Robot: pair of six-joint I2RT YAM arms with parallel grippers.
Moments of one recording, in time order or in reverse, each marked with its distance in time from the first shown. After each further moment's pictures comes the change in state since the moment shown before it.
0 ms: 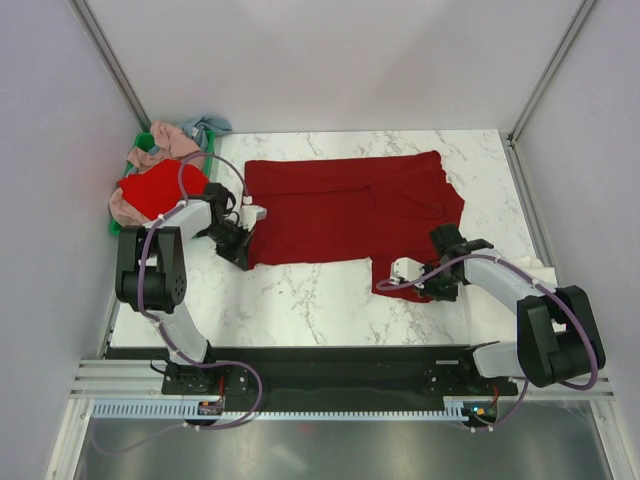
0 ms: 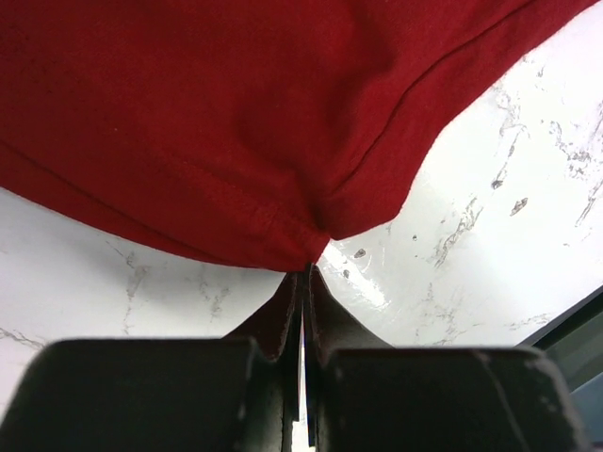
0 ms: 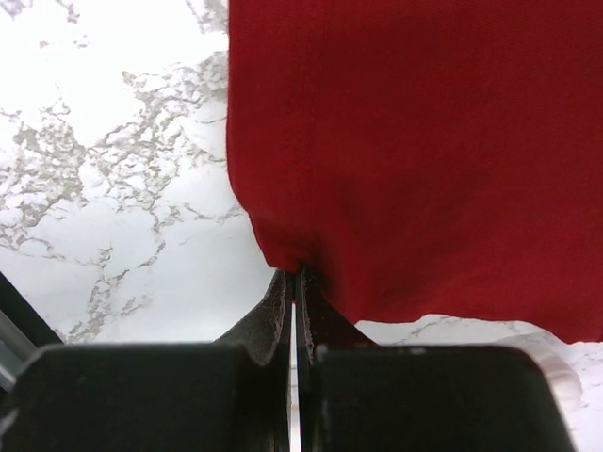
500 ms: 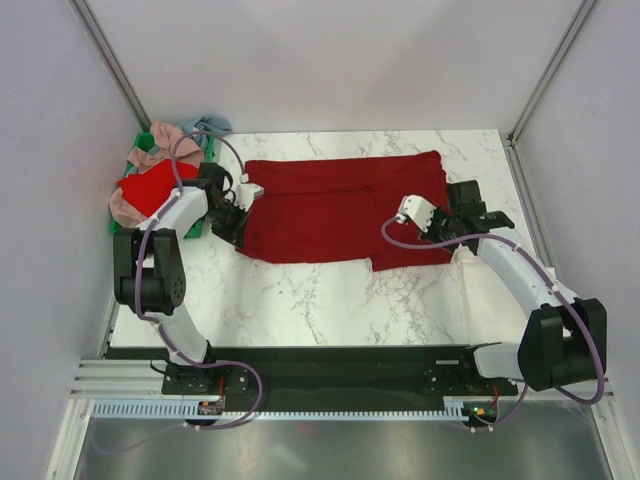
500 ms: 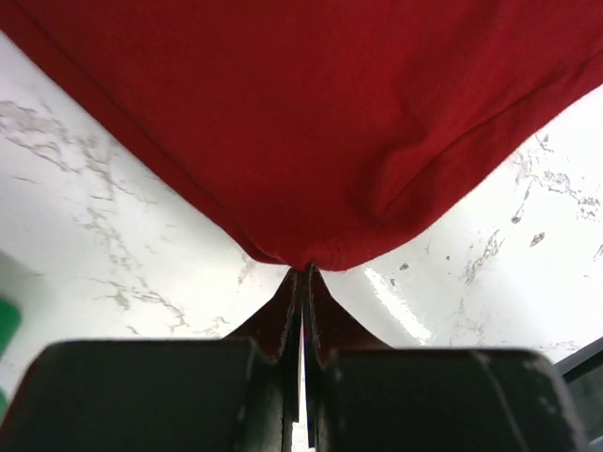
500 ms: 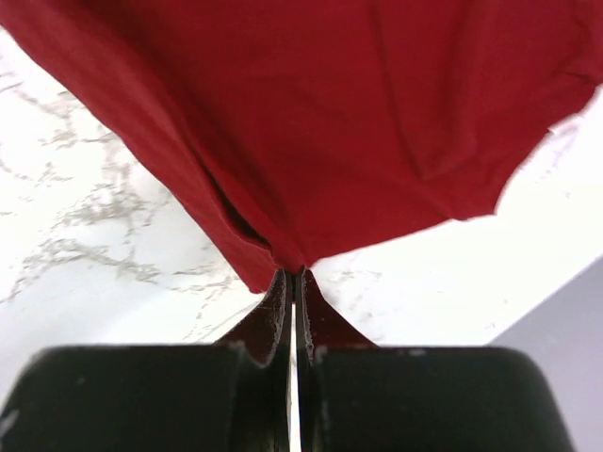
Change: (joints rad) left arm 0.000 -0.016 0.140 -0.023 -0.069 0.003; right arm -0.066 -0.028 0.273 0.123 0.033 0.205
